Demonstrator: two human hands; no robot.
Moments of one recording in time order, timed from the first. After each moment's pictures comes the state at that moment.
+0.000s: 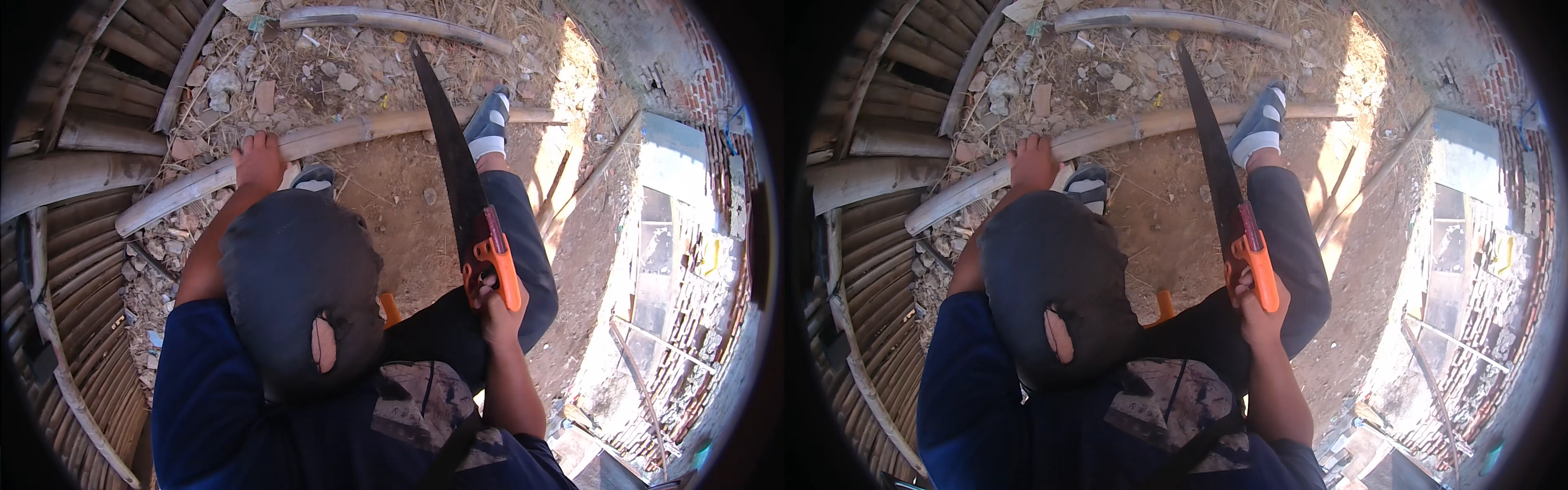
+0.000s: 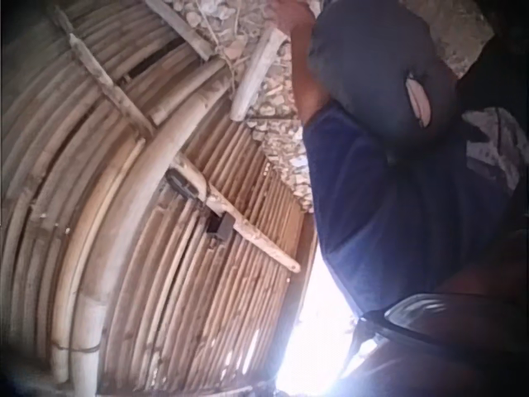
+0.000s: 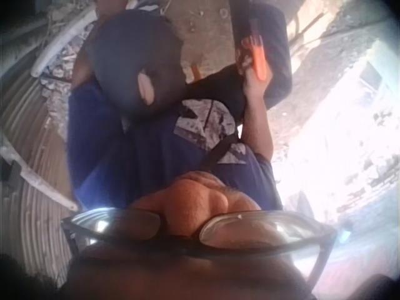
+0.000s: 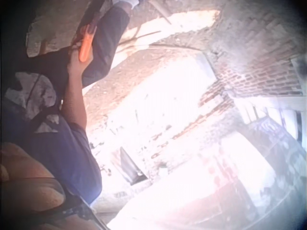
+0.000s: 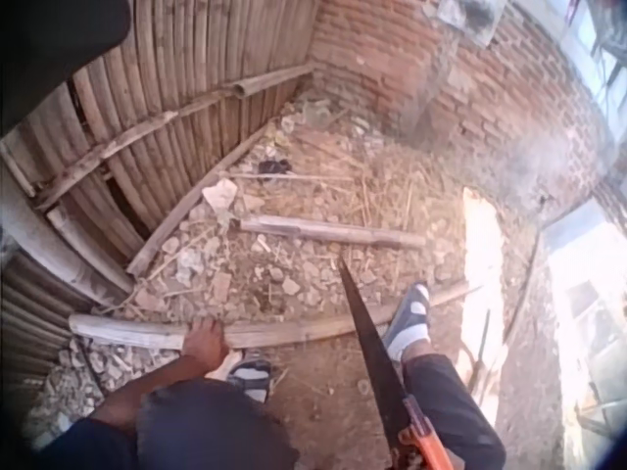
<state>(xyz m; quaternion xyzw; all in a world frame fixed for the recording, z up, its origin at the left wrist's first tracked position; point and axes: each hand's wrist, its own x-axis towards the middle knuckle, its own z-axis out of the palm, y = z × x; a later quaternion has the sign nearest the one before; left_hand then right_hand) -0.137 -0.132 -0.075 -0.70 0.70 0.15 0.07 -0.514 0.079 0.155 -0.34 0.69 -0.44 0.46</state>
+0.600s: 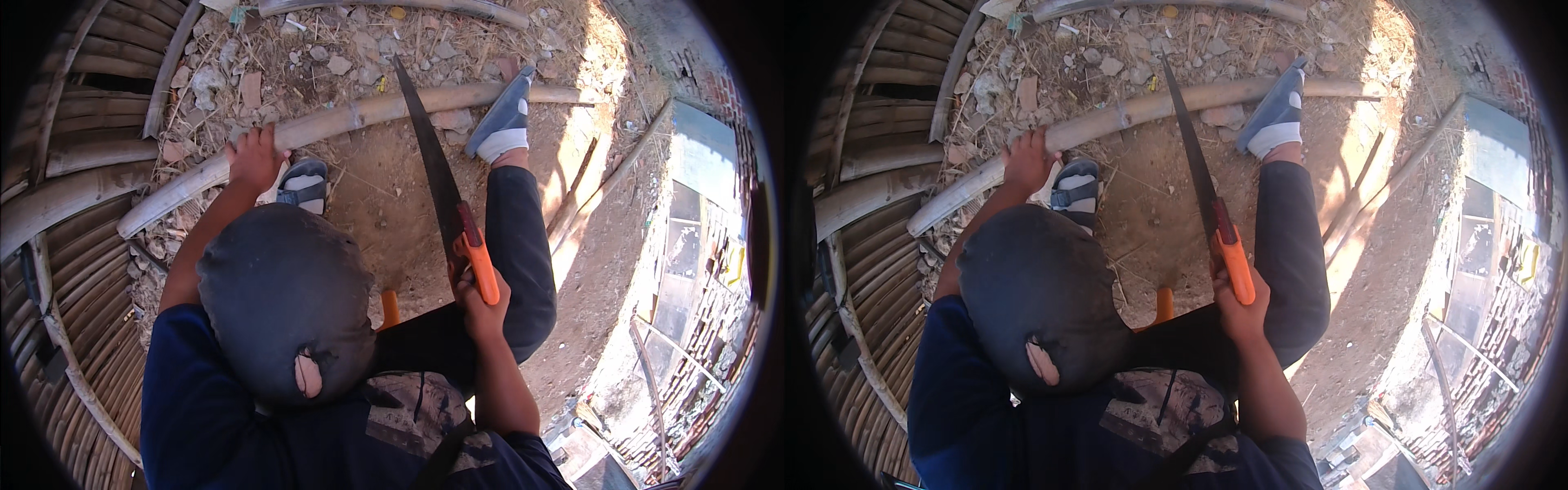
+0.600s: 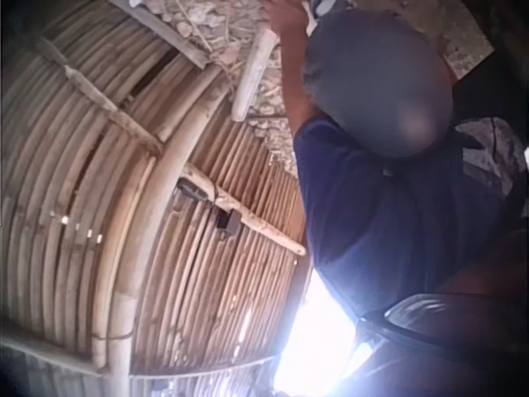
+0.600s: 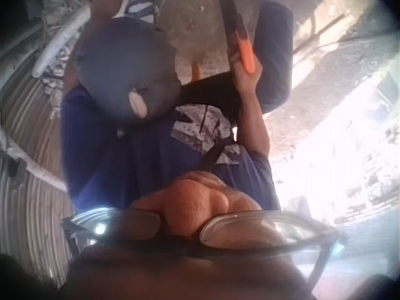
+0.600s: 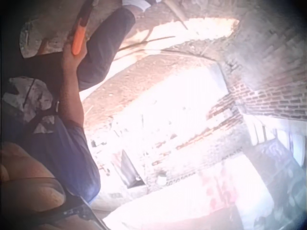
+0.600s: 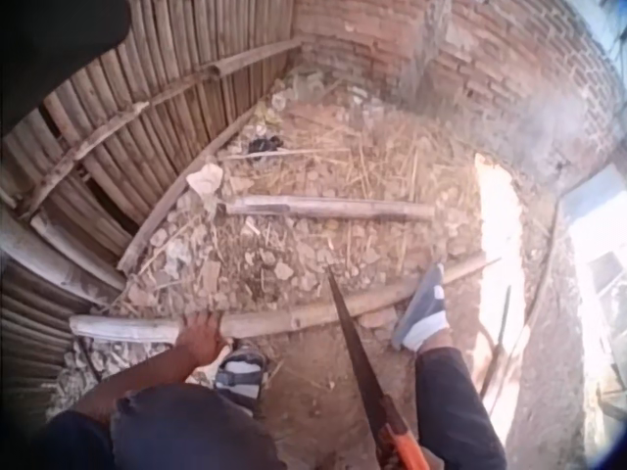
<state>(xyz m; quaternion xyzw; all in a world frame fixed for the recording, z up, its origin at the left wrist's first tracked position) -0.159 -0.139 -0.101 -0.68 0.71 0.14 0.09 -0.542 0.060 0.102 -0.31 0.73 -0.35 0.50</state>
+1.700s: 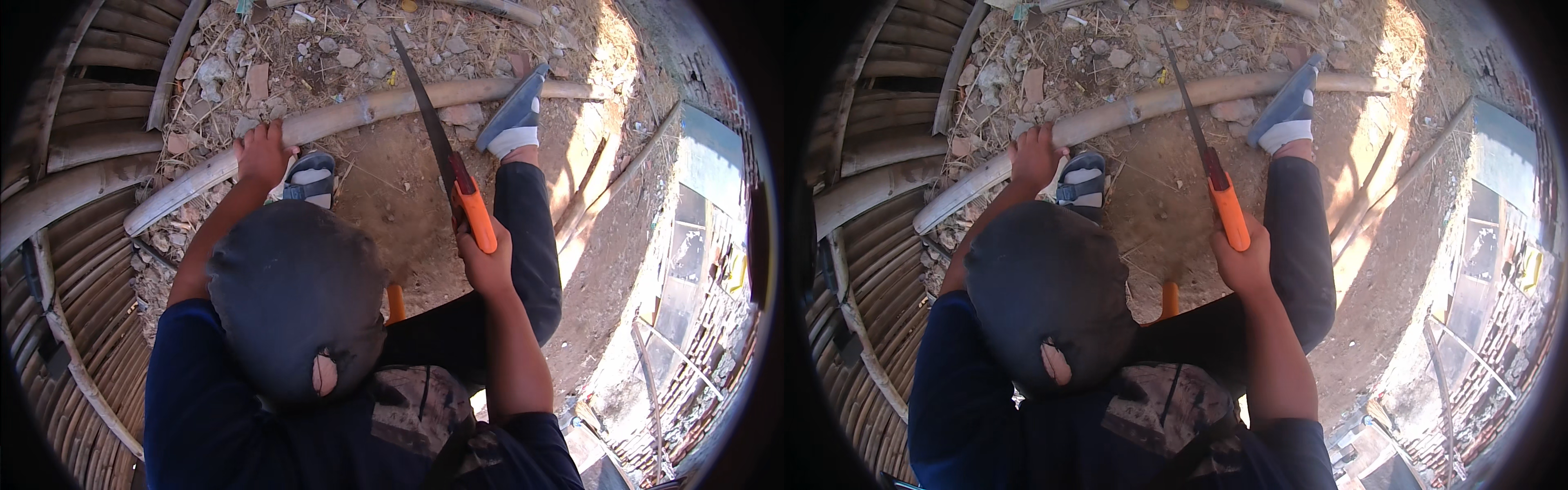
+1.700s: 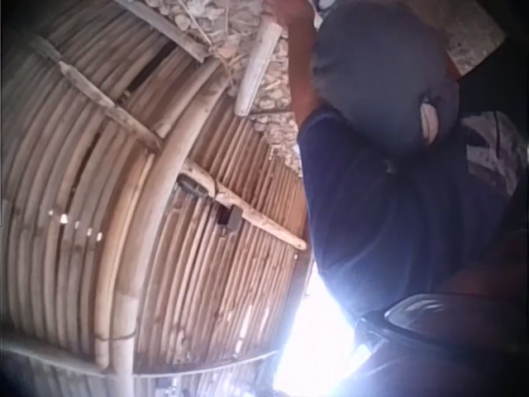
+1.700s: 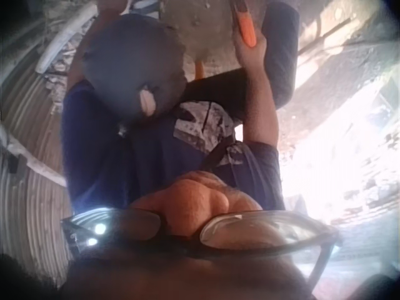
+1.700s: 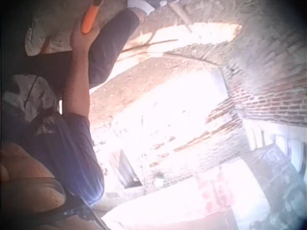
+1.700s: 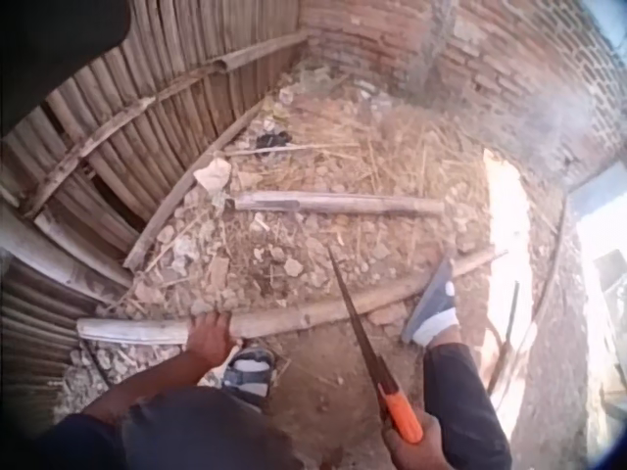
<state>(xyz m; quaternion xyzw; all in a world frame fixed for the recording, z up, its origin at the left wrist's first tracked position) -0.169 -0.136 -0.097 -0.70 0.69 0.14 0.09 -0.541 -0.012 0.073 -0.43 0.72 -0.23 0.49</state>
